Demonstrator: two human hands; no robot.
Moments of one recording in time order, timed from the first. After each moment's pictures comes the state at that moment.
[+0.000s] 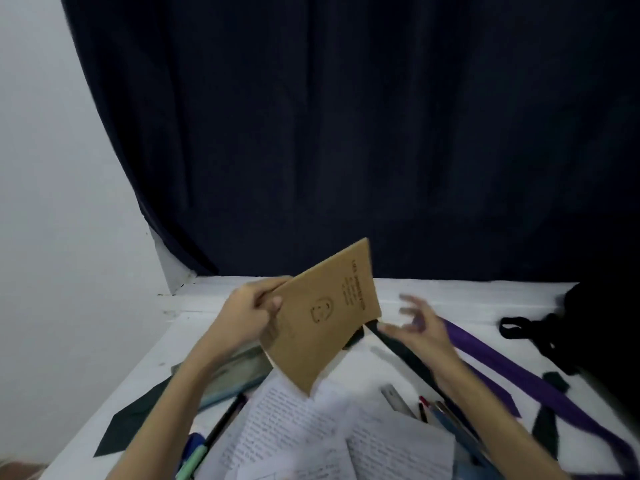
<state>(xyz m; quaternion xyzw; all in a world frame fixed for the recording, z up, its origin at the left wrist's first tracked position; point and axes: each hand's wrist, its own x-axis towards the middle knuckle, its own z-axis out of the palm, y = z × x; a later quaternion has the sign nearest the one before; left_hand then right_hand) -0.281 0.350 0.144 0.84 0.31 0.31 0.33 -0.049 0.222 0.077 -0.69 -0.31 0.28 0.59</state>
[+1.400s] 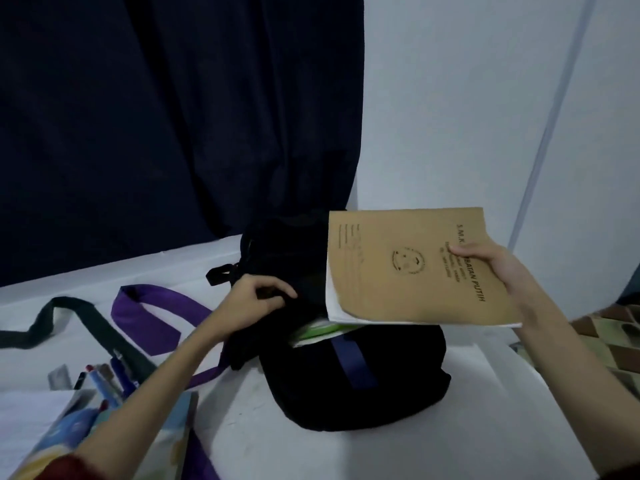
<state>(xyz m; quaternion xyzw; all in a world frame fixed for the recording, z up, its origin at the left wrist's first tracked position) 0.114 -0.007 0.076 0.90 0.13 0.14 0.39 0.309 -0.304 0.098 -0.52 -0.18 0.33 0.76</state>
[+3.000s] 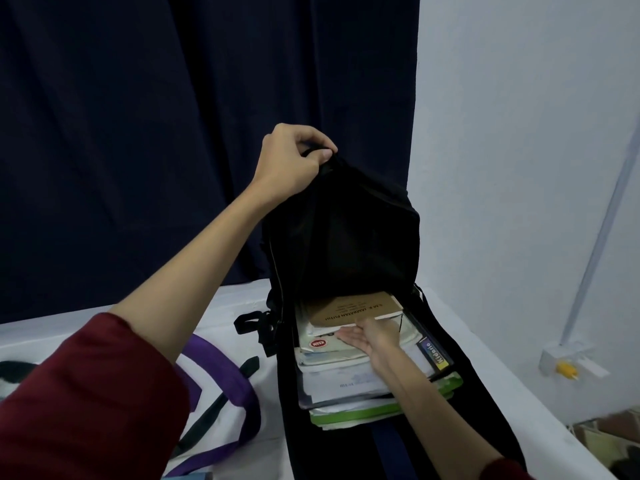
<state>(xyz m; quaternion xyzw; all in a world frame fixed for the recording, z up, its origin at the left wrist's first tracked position) 0.203 0.012 0.286 0.86 0.11 0.44 0.25 0.290 -0.078 0.049 -0.57 0.00 0.33 0.75</state>
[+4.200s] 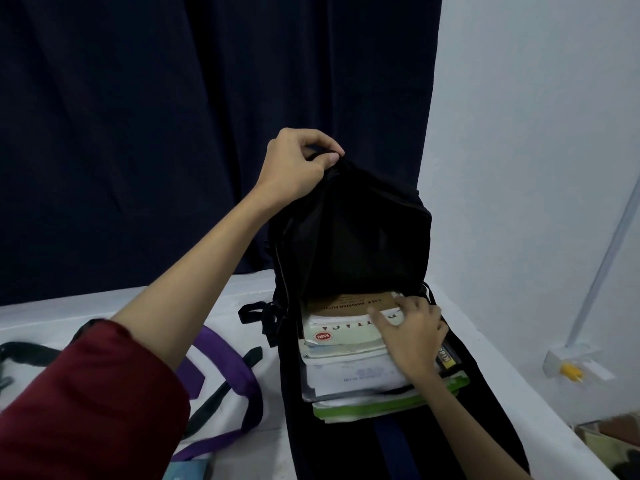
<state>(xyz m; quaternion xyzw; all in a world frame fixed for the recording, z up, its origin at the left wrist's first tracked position) 0.196 0.018 0.269 0.85 0.11 0.42 0.30 0.313 -0.102 0.020 -0.88 -0.22 -0.17 0.37</state>
